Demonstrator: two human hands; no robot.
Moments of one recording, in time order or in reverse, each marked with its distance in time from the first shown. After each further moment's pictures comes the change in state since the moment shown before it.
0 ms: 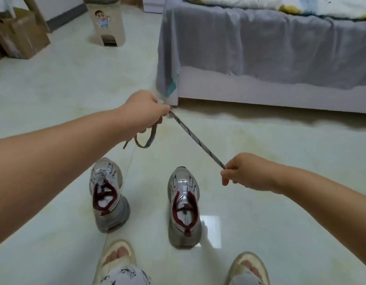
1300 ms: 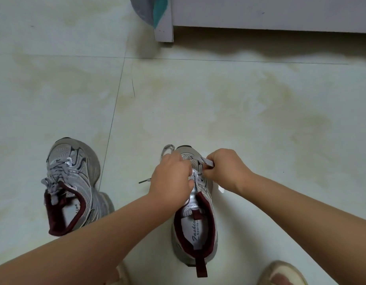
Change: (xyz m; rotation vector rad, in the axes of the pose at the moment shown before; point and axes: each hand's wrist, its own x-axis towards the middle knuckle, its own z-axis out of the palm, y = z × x) left_hand 0.052 -0.179 0.196 0.573 -0.270 0.121; right_hand 0.202 0.046 0.123 0.131 0.016 -0.007
